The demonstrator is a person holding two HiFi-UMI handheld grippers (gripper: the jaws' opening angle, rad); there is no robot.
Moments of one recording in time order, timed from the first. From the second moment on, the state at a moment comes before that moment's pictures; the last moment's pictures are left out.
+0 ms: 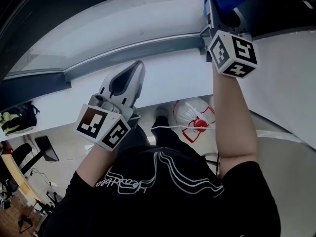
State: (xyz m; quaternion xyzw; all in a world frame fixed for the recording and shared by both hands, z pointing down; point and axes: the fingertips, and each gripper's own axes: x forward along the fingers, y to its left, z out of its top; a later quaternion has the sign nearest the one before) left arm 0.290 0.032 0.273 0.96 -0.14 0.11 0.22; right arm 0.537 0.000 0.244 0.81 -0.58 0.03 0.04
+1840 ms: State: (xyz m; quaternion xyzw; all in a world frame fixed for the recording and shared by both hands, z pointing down) left arm -0.130 -0.129 0.289 0.91 -0.35 0.07 0.22; right arm -0.008 -0.187 0.292 0.60 -0.80 0.06 0.01
